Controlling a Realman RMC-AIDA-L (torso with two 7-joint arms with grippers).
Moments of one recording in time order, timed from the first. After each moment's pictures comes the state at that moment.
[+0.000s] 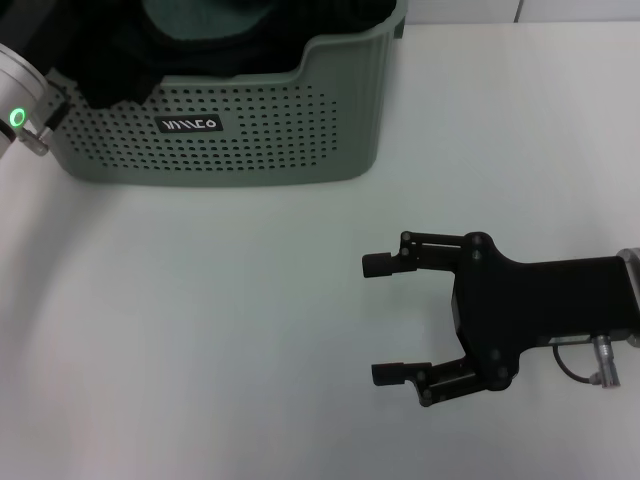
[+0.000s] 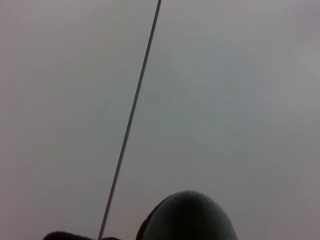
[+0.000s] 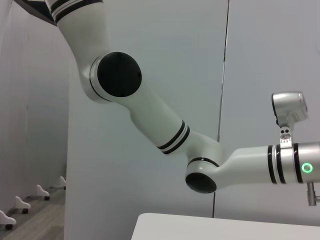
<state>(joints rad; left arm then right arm) -0.59 -2.10 0.71 0.36 1.01 1.21 -0.90 0.41 2.03 -1.46 -0.81 1.81 1.66 -2.12</state>
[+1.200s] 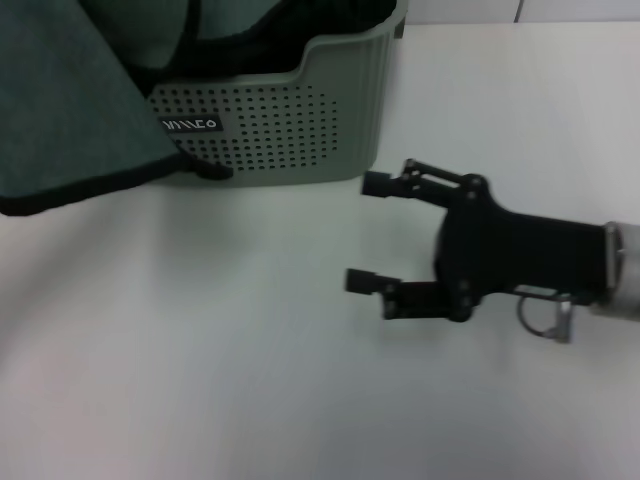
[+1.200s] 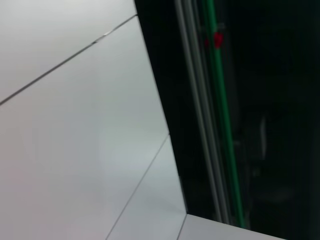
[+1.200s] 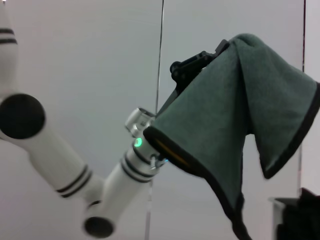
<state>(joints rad) -0.43 -2.09 0.78 0.38 0.82 2.03 -1.51 0.41 2.03 -1.60 -0.67 2.13 1.52 -2.29</state>
